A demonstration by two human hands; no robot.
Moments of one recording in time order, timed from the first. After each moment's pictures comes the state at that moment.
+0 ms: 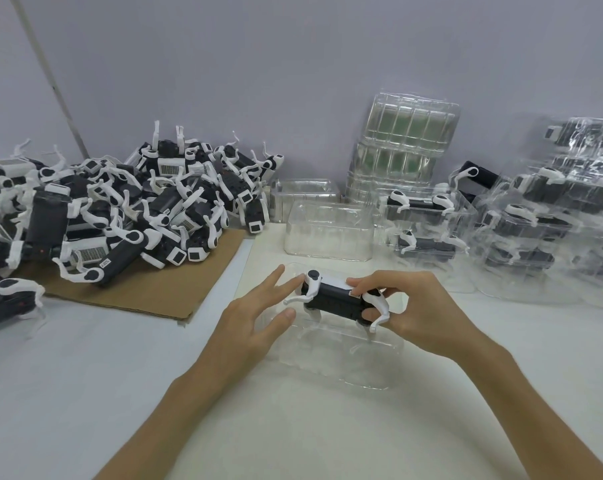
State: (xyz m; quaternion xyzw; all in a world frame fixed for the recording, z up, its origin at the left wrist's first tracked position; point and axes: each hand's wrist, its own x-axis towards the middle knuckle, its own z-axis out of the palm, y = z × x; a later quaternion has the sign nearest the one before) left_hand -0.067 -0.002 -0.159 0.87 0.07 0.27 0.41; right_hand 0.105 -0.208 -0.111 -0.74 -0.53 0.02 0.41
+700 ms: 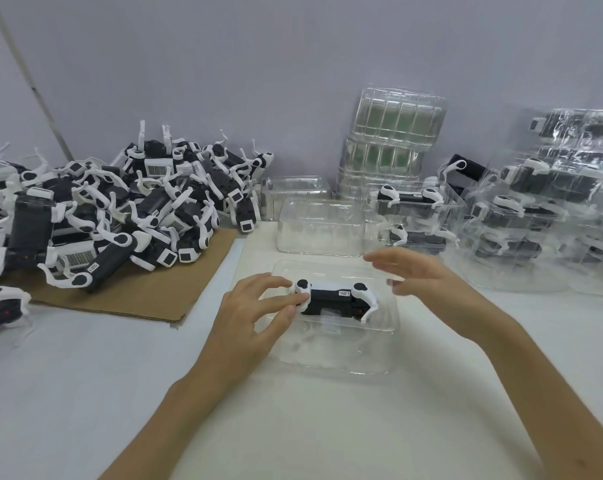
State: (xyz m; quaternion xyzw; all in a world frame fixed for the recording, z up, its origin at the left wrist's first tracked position) left_hand -0.059 -0.005 -0.165 0.89 0.06 0.32 0.32; right_hand 0.129 -0.224 -0.101 -0.73 -0.41 0.22 0.50
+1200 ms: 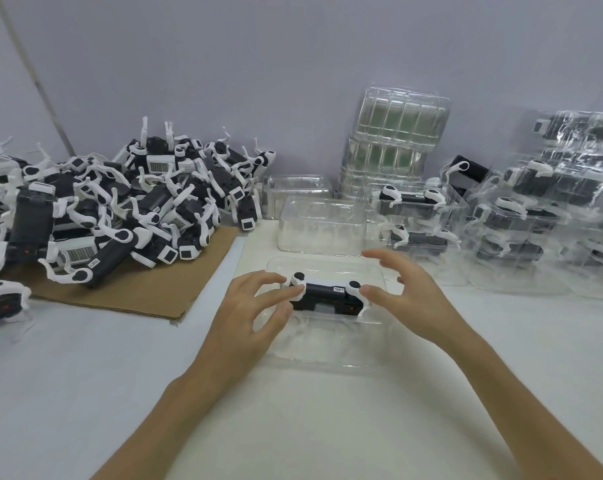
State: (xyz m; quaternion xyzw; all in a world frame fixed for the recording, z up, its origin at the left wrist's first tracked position) left_hand -0.062 -0.007 -0.162 0.89 0.08 0.32 0.32; right_hand 0.111 -0.204 -0.118 -0.82 -0.38 0.04 0.43
